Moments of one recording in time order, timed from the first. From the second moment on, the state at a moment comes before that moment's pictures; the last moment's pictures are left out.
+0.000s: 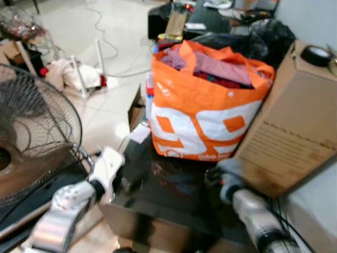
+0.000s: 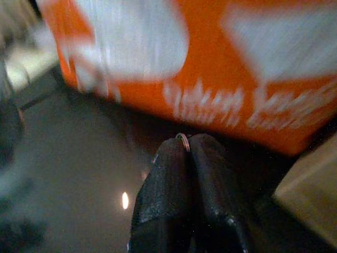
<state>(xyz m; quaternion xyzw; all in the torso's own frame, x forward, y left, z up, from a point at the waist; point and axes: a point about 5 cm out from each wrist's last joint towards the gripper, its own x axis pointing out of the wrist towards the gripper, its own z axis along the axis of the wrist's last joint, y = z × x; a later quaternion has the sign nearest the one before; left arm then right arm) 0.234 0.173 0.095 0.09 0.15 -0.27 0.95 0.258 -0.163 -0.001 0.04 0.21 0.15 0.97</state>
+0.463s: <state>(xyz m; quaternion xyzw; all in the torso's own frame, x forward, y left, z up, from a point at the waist) 0.240 0.179 0.115 0.10 0.07 -0.14 0.98 0.241 -0.162 0.062 0.12 0.07 0.08 0.99</state>
